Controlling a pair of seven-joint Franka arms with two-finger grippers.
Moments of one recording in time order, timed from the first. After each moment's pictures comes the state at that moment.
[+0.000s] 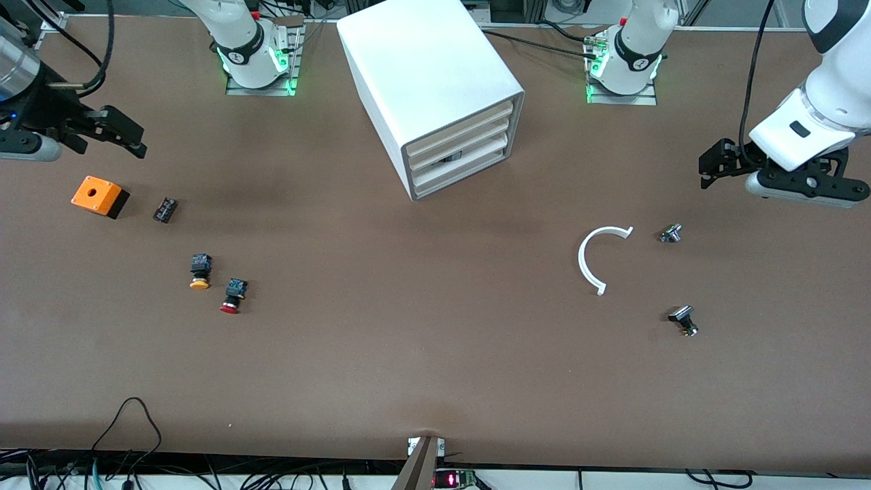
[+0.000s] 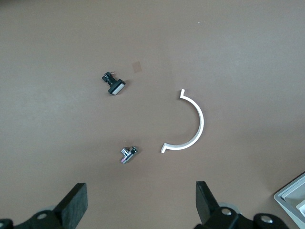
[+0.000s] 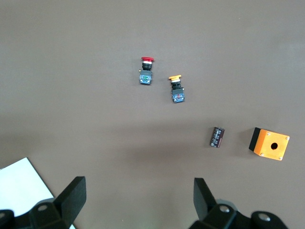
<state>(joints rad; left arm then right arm) -0.04 -0.05 -0.05 -1.77 0.04 1.76 0.08 0.01 -0.10 0.08 -1.72 -0.01 1.63 0.16</state>
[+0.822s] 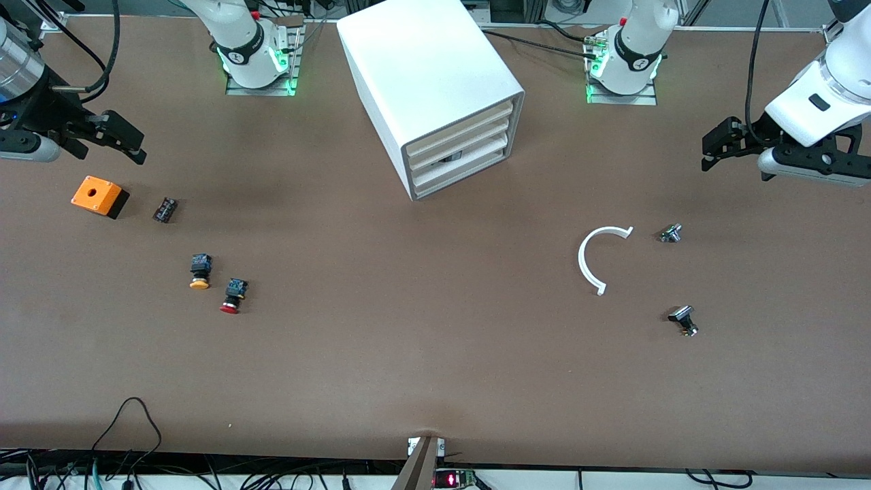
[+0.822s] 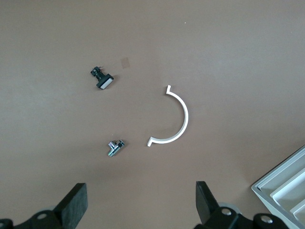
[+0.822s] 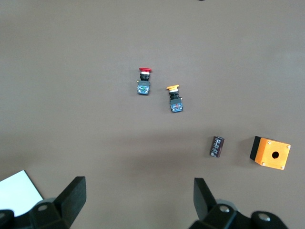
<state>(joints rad) -0.04 -0.06 -0.04 -1.72 -0.02 1.68 0.08 -0.03 -0.10 0.10 -1.73 -0.01 1.69 0.16</state>
